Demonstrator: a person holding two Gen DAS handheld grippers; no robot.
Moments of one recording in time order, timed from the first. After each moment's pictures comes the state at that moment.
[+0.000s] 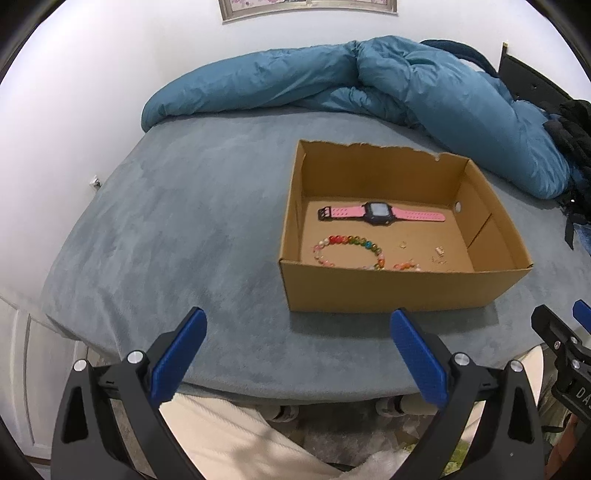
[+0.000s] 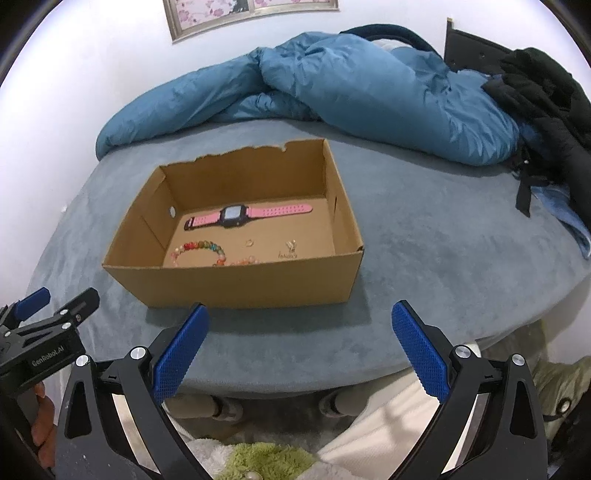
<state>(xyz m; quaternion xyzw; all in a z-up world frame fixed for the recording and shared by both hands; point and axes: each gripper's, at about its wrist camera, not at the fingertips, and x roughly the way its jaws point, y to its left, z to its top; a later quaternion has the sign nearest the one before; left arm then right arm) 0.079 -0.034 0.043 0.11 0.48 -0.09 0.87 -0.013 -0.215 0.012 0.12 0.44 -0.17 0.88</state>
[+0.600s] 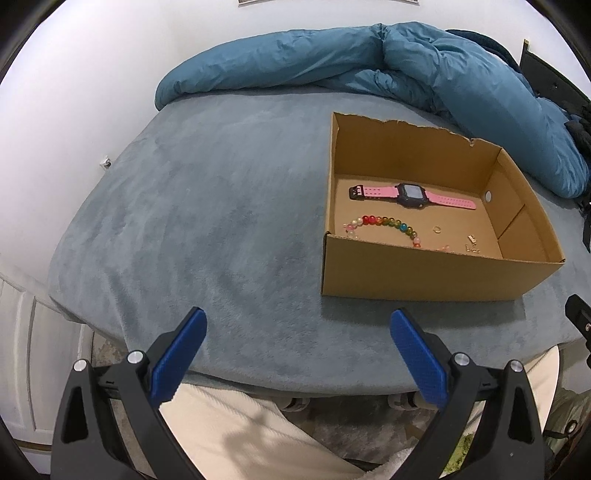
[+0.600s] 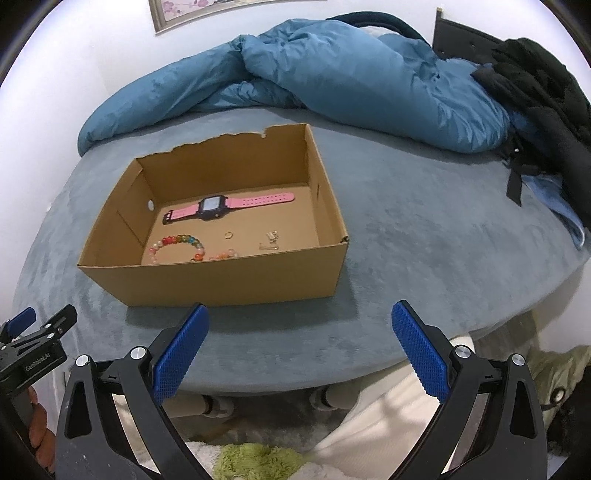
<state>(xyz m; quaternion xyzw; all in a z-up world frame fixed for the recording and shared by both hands) 0.091 -0.010 0.016 0.11 0.50 -0.06 0.86 -0.006 -0.223 -0.001 0.13 0.45 -0.20 0.86</state>
